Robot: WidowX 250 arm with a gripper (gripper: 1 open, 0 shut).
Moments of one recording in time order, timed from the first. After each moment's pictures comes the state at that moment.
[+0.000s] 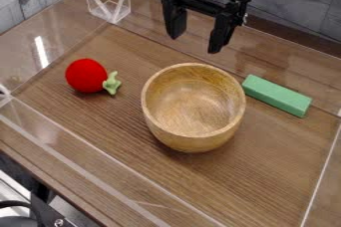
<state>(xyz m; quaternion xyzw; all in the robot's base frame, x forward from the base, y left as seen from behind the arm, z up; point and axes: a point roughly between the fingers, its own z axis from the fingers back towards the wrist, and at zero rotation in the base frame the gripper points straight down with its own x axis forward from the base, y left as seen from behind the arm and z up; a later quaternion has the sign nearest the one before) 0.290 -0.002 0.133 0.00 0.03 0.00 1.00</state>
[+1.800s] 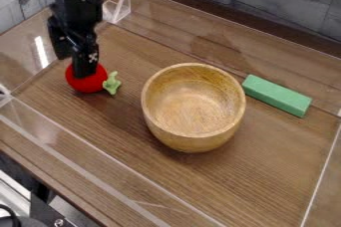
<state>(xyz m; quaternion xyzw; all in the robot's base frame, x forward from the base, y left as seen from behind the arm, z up) 0.233 0.146 0.071 0.02 0.05 -0.16 0.99</state>
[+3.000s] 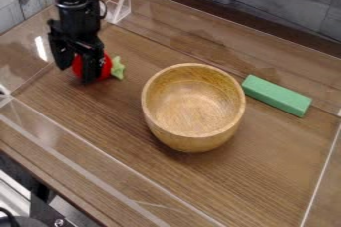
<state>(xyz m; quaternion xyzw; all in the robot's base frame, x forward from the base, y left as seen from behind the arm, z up) 0.254 0.169 0.039 0.02 0.06 -0.03 1.00</state>
